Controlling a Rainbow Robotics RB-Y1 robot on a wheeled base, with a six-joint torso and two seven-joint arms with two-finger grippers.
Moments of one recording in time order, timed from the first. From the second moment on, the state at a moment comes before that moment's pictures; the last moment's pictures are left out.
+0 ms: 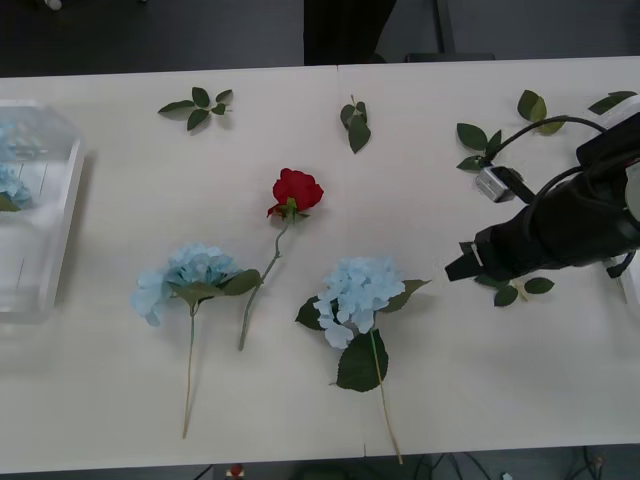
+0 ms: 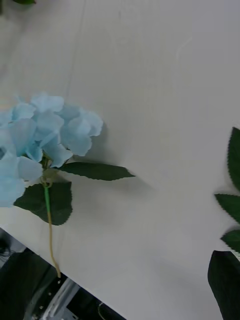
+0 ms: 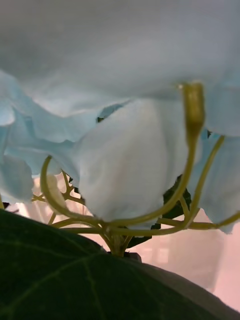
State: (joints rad) right arm -0.45 -1.01 0.41 -1.88 -1.31 1.28 1.37; left arm -0.45 1.15 0.03 -1.60 0.81 1.63 -1.65
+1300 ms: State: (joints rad) right arm -0.34 -0.95 0.99 -2.26 -0.33 1.14 0.65; left arm -0.04 1.15 0.31 -1.61 1.28 1.31 -1.86
